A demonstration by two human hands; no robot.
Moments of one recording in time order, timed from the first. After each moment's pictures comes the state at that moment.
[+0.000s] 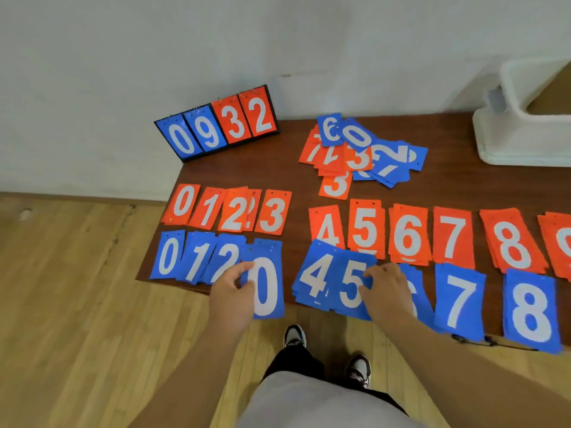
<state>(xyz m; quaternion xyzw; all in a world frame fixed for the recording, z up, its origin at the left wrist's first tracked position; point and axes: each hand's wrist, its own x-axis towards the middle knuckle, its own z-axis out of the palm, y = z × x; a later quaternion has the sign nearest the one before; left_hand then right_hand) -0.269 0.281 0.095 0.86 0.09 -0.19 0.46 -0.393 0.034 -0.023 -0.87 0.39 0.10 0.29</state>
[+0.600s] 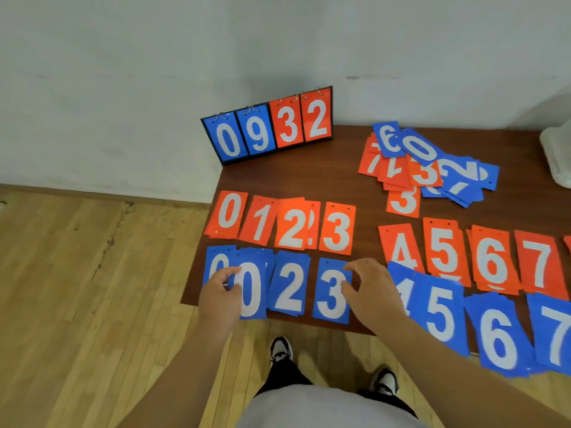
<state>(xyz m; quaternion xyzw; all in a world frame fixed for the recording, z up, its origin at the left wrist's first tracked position) -0.095 0.433 0.050 0.89 0.07 -0.19 0.42 -0.233 0.181 0.024 -0.88 0.32 0.03 0.35</state>
